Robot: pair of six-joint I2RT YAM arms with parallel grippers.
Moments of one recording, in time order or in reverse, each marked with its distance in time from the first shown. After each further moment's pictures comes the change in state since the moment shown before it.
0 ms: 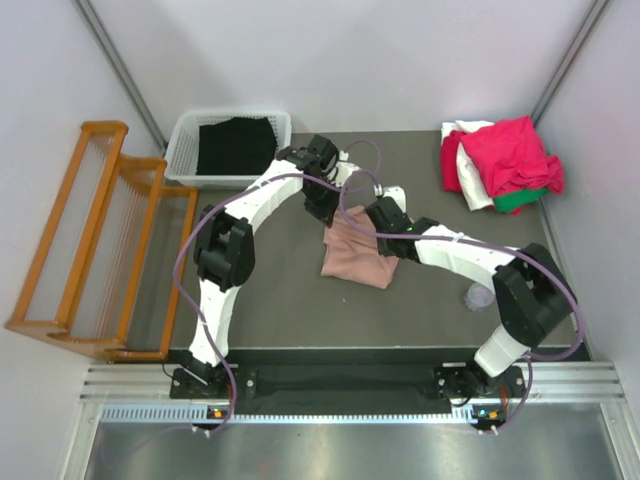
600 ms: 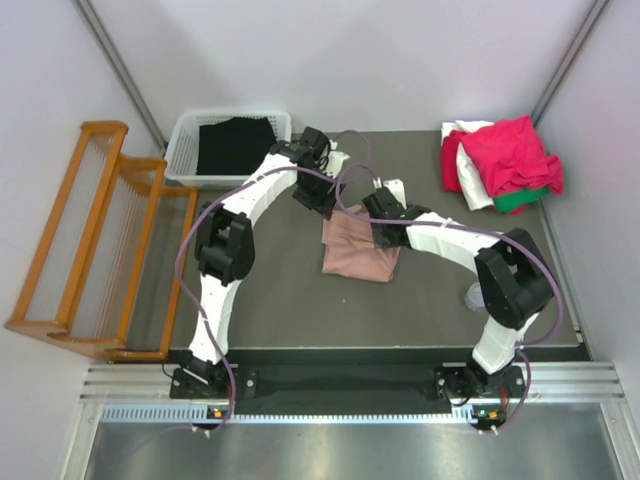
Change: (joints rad) left arm 0.047 0.062 0.084 0.024 -0.090 -0.018; right arm -0.045 0.149 0.123 -0.047 0.068 -0.041
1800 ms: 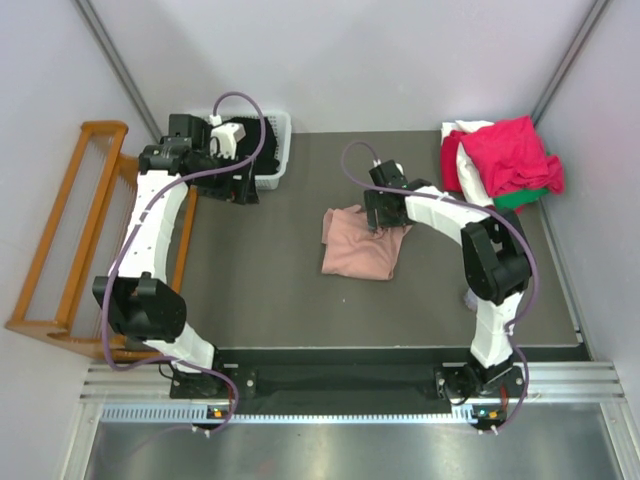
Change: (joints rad) left arm 0.422 -0.653 -0.356 -0.082 0.174 -0.007; right arm -0.128 0.191 0.263 -0.097 -0.240 -0.070
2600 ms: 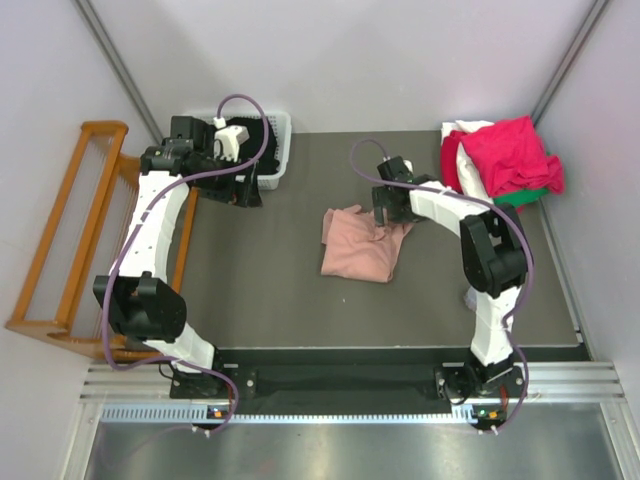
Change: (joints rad) left arm 0.000 0.000 -0.026 -0.005 0.056 0.022; right arm -0.056 0.053 0.041 -0.023 0.077 -0.026
